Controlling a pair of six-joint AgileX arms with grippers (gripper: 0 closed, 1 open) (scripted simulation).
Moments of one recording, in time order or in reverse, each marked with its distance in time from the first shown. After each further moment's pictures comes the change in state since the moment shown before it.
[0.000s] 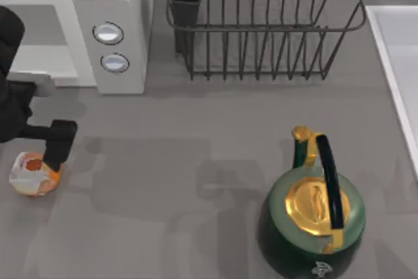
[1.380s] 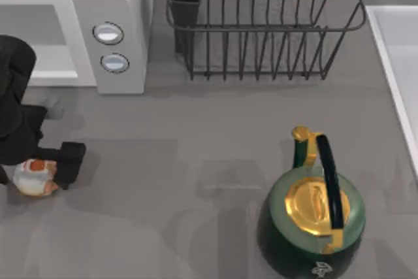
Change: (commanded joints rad) left arm -0.001 0.159 -0.103 0.262 0.001 0.002; right arm 0.000 0.000 0.000 0.000 0.000 0.000
